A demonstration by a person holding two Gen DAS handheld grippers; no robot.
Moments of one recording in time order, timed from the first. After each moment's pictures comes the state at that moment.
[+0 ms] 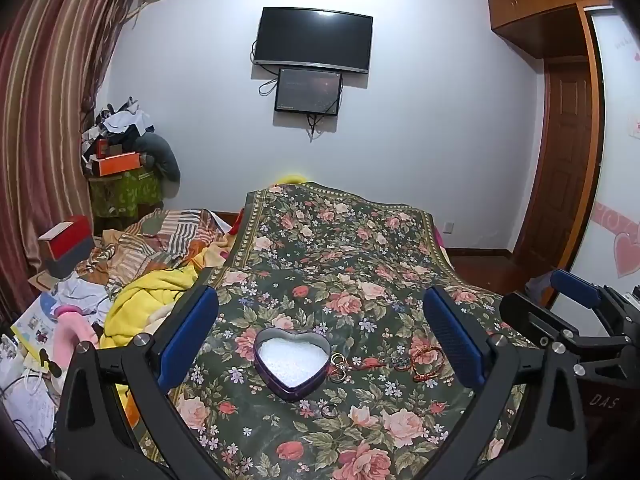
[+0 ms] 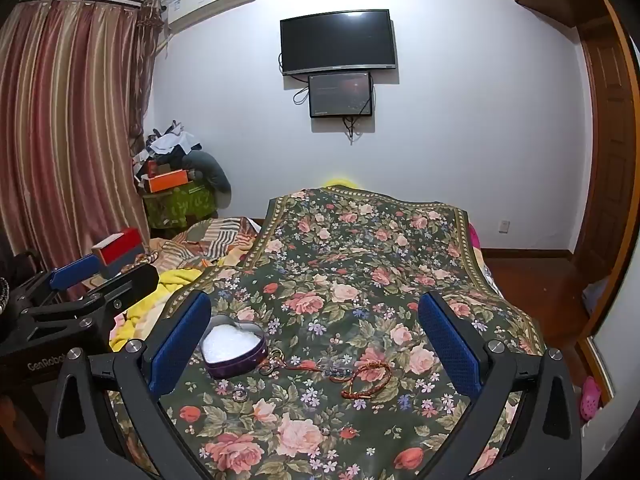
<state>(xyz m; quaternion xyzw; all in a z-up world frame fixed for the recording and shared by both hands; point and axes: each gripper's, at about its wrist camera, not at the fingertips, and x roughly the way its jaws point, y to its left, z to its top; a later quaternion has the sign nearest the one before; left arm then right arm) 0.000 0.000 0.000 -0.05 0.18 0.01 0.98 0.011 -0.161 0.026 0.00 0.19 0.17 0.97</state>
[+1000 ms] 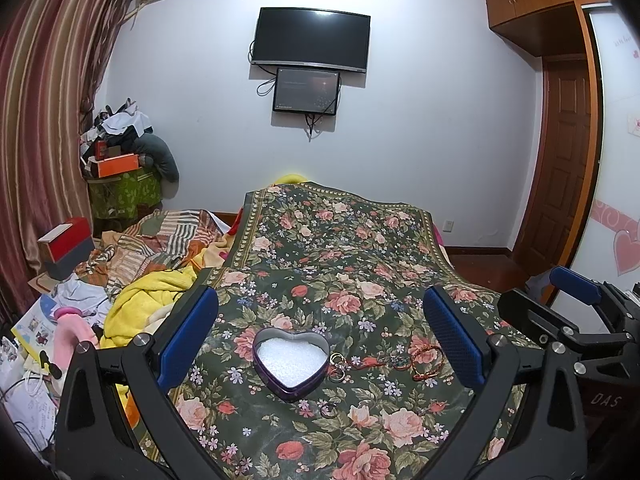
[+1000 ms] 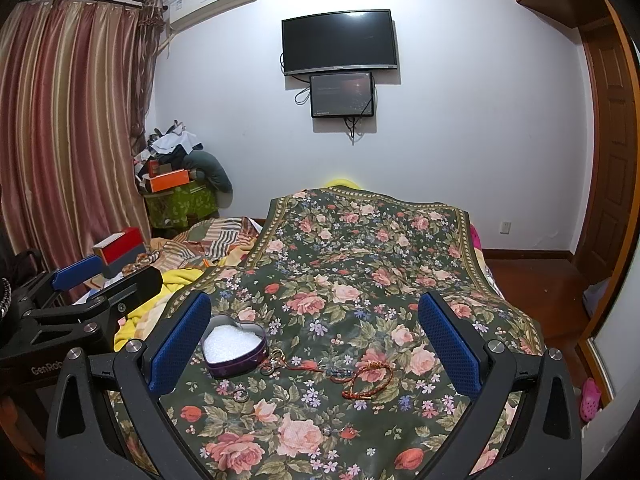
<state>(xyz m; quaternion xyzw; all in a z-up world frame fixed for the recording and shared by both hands) 0.000 -0.003 -0.002 -0.05 0.18 0.01 0.98 0.010 -0.160 0.026 0.00 0.19 0.17 0.97</state>
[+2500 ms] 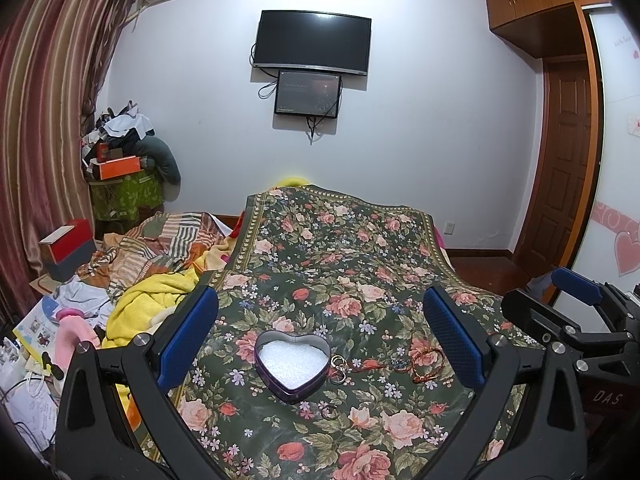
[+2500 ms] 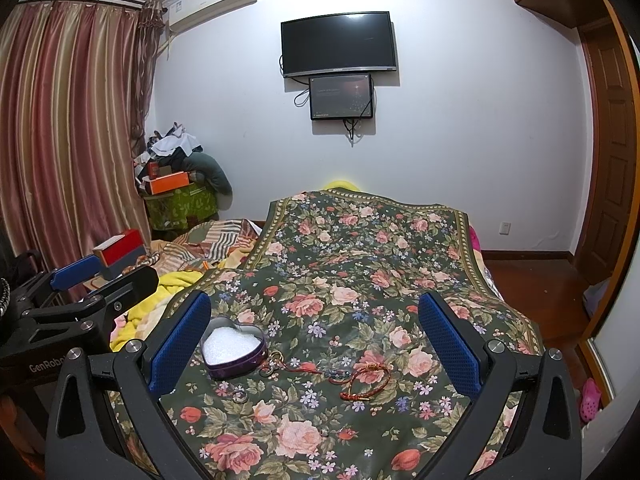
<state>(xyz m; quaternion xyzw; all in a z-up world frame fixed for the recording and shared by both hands) 0.000 -0.002 0.006 -0.05 0.18 0.01 0.98 0.011 -0.162 0.031 0.00 0.19 0.17 0.97</state>
